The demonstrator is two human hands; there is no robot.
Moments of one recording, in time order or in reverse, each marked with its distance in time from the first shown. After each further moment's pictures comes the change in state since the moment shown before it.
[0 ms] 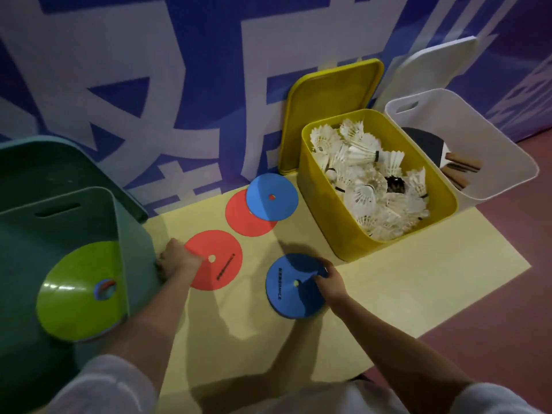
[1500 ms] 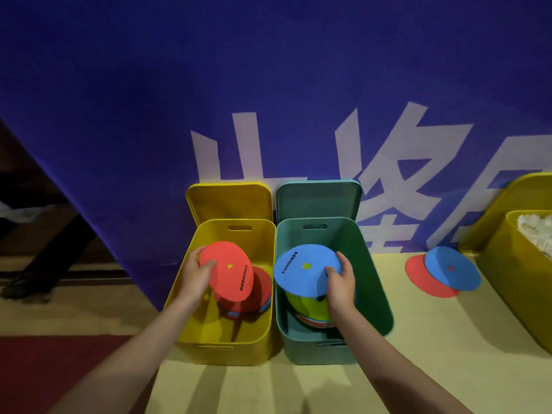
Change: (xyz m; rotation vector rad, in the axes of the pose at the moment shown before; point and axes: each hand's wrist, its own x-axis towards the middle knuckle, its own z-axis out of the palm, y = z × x) left_hand 0.012 -0.360 -0.313 -0.937 0.291 0.180; right_hand -0.240 -0.216 0.355 0.507 -0.081 -0.347
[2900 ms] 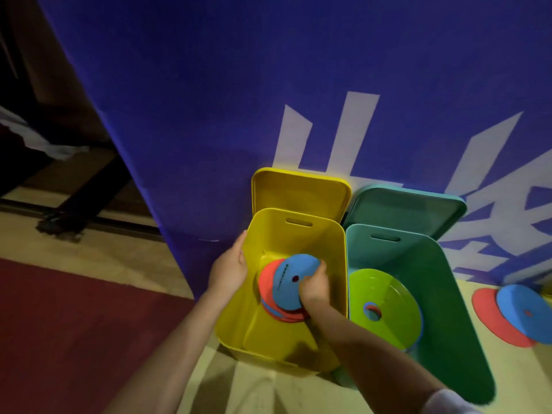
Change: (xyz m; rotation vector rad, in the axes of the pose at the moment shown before) left_hand 0.062 -0.045 -0.052 0.605 -0.095 0.183; right_hand 0.009 0.094 0.182 -0.819 -0.224 0.029
